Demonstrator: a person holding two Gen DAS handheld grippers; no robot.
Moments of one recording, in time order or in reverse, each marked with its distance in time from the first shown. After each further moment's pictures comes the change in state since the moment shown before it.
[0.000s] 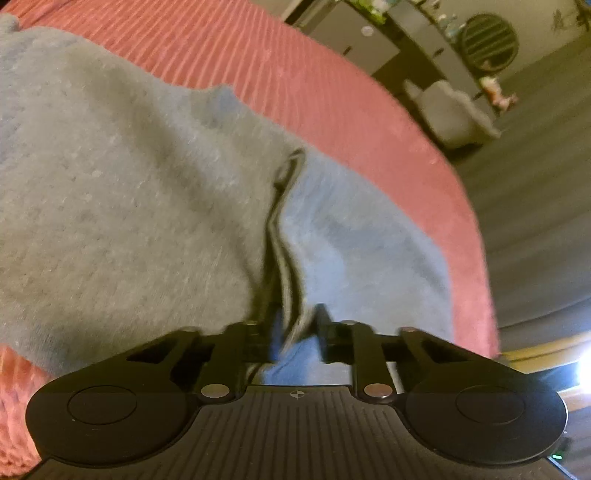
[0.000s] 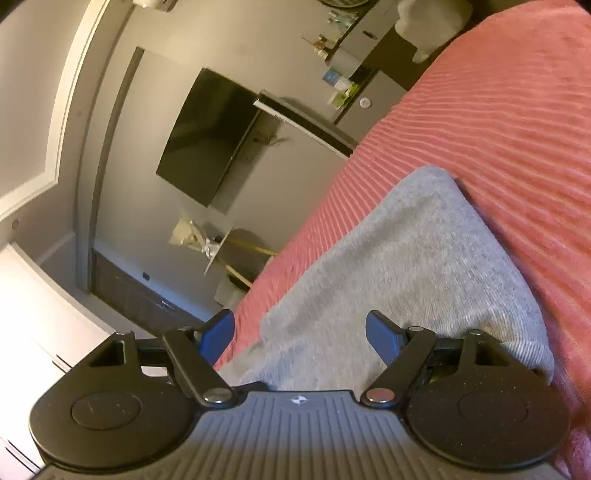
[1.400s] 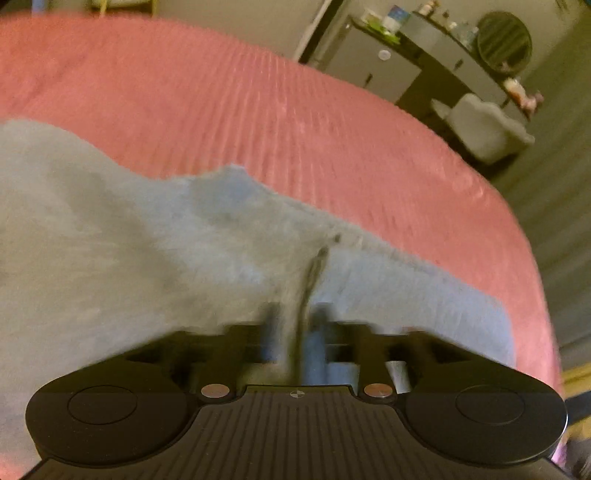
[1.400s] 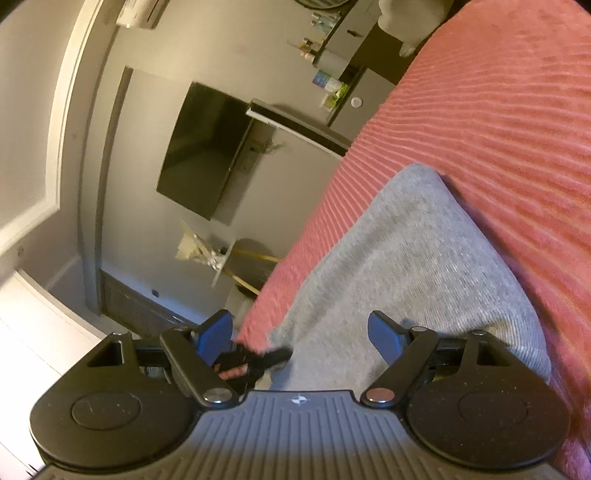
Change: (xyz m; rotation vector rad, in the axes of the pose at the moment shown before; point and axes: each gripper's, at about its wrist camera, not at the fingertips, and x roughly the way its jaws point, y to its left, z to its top) left arm 0.039 -0.018 0.050 0.145 -0.143 0.215; right arm 0.003 -0.022 0.008 0.081 -0.013 0.053
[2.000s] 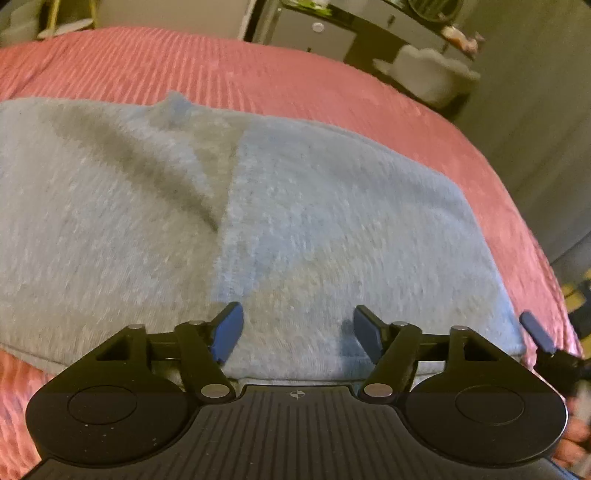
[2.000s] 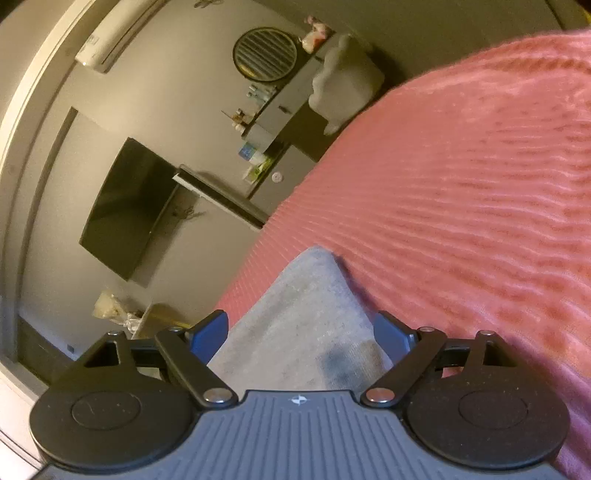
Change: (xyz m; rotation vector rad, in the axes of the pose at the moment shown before) left arm -0.031 -0.025 -0.103 0.187 0.043 -0.057; right arm -0.048 0.011 -0.007 -0.014 -0.223 -0.262
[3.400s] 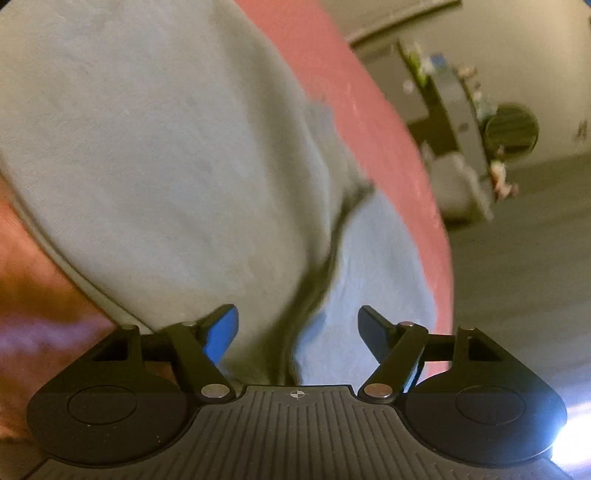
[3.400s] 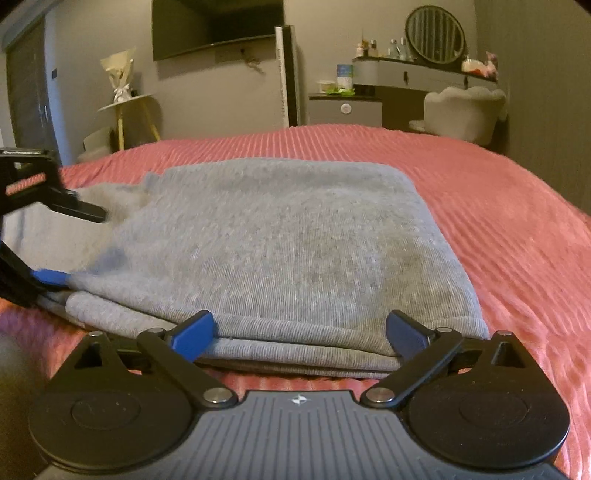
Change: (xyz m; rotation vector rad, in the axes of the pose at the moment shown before) left arm -0.035 0.139 -0.004 -0.662 -0.031 -0.267; right arm 0.036 0.073 -0.117 -0.914 0.214 -0.270
